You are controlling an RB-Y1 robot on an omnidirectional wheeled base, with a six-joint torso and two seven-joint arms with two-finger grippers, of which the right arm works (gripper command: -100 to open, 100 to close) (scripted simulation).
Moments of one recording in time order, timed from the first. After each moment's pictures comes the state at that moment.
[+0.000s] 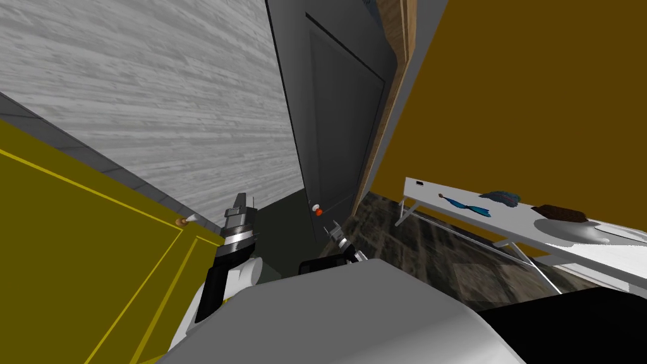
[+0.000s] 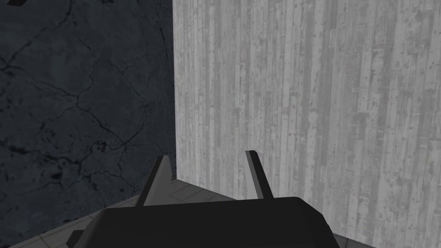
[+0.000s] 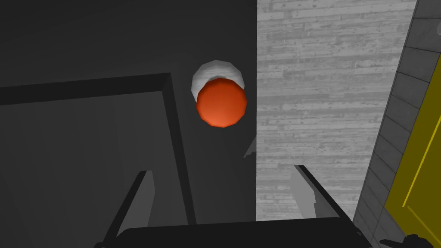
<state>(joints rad) 0.18 0.02 0.08 -1.00 0.63 -0.84 1.06</state>
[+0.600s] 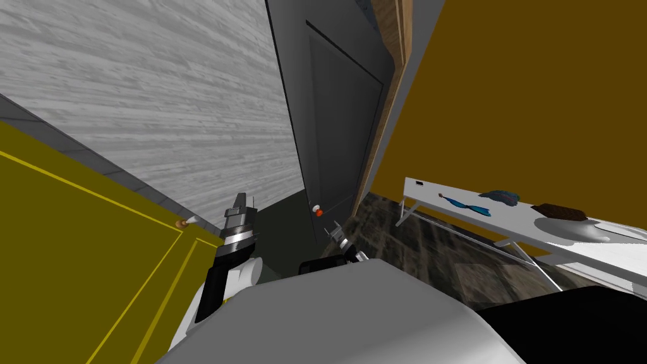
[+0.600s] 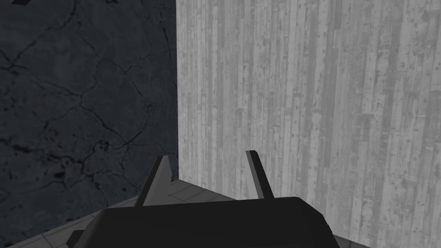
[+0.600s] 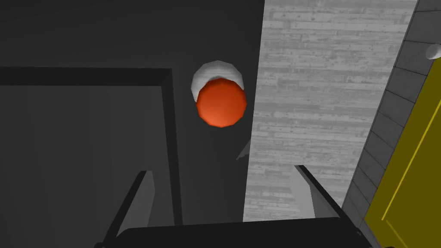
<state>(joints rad) 0.20 0.01 0.07 -1.02 0.67 -0.83 1.12</state>
